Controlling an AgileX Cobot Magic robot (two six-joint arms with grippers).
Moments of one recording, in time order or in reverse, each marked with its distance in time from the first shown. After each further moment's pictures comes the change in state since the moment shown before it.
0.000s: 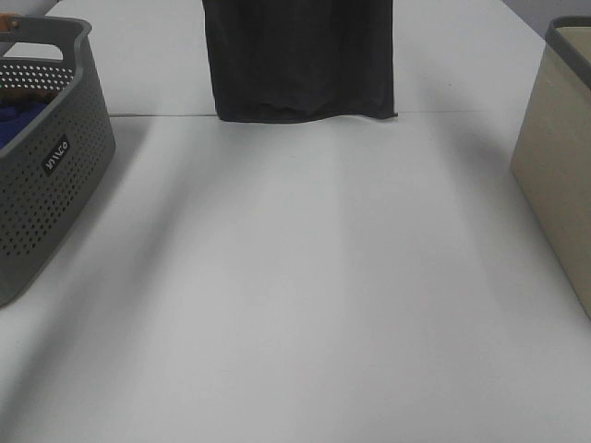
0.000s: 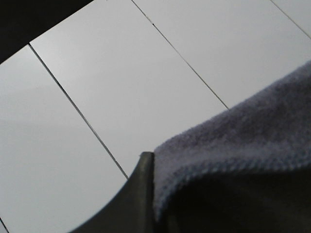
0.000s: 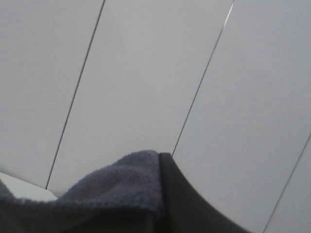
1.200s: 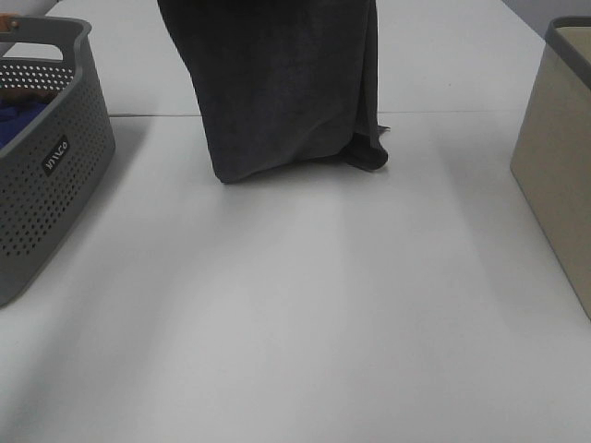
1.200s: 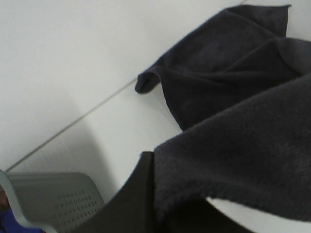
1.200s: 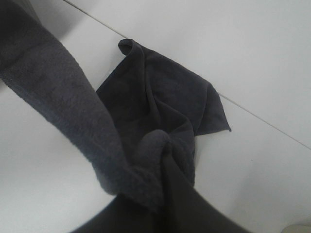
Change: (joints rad) left arm -0.114 -0.193 0.191 -0.195 1.415 -0.198; right arm 0.000 -0.084 0.004 1.074 1.038 -0.837
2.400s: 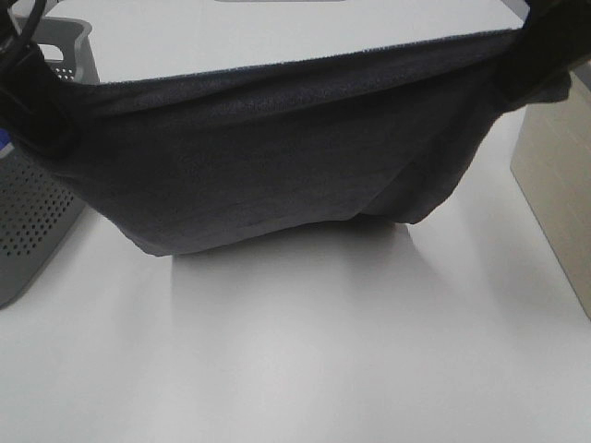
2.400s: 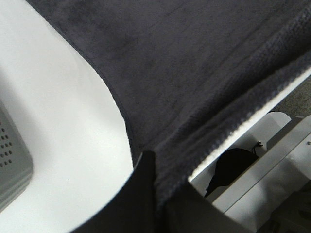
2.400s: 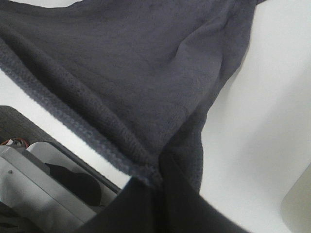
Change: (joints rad) left arm -0.043 -0.829 1.160 -0.272 -0.028 0.005; right arm 0.009 -0.703 0.972 0.109 -0.009 0.037
